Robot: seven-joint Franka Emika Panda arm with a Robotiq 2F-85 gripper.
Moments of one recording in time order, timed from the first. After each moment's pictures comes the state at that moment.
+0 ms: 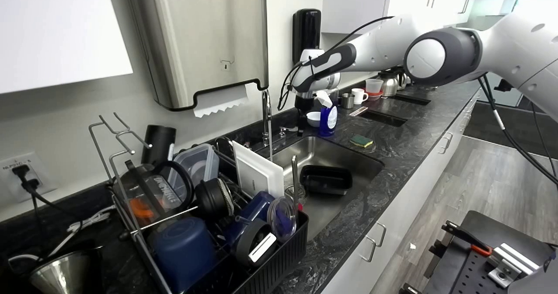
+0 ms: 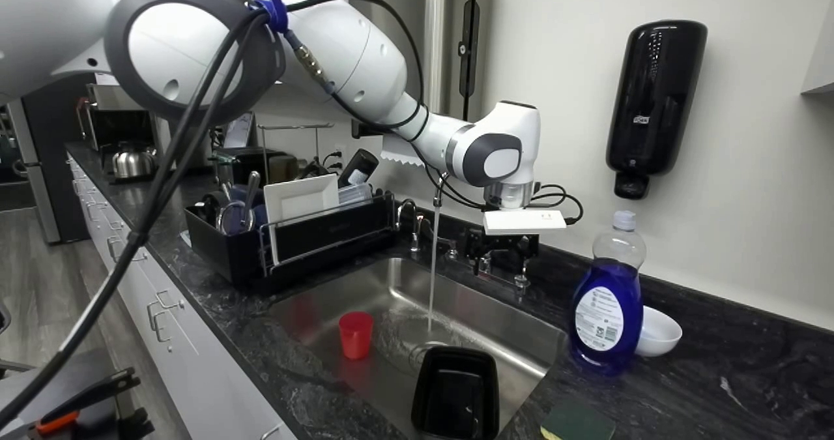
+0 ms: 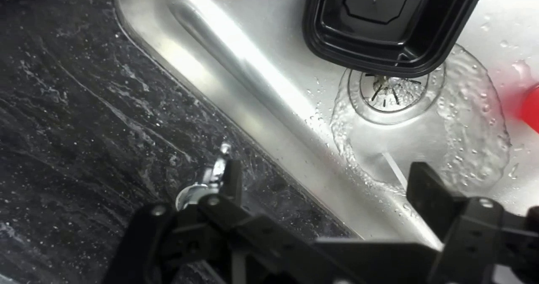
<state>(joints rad) -0.21 1.04 0.07 -1.03 0.03 2.18 -1.09</state>
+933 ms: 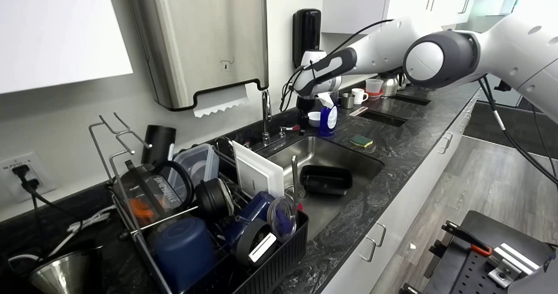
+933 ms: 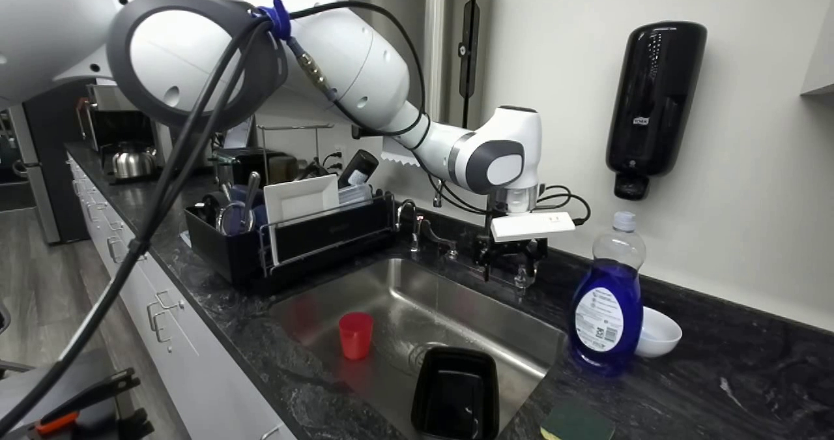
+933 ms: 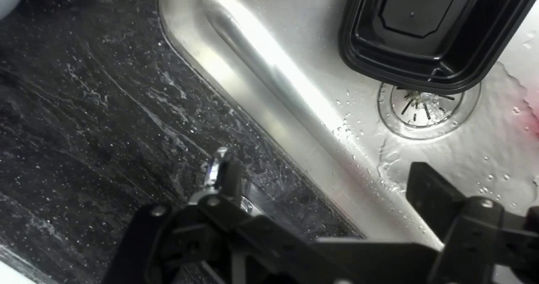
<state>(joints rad) -0.22 1.06 0.07 -1.03 -0.01 2.24 -1.11</state>
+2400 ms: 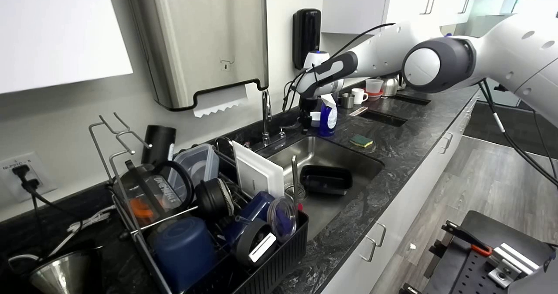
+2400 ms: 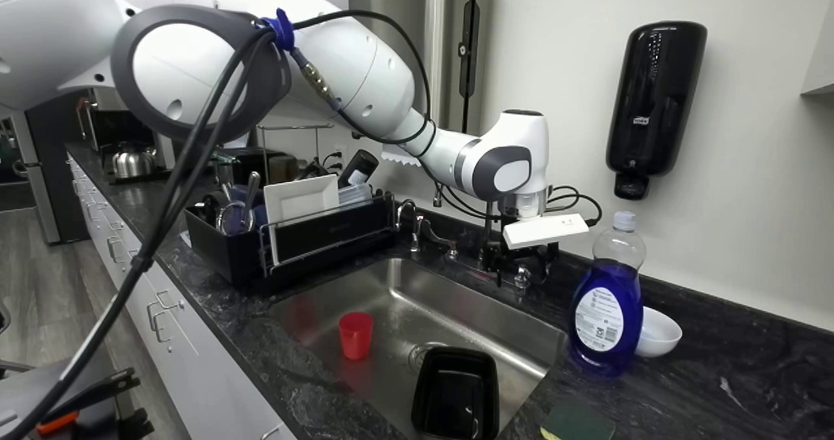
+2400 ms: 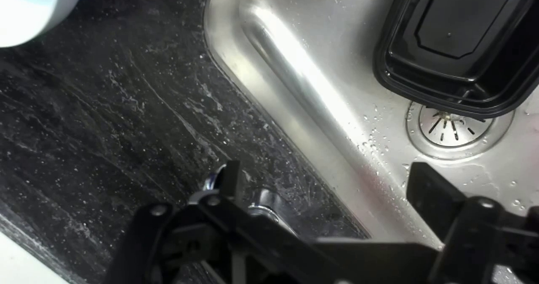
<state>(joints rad) -0.23 1.09 0.05 -0.99 -0.02 2.29 -1.17</state>
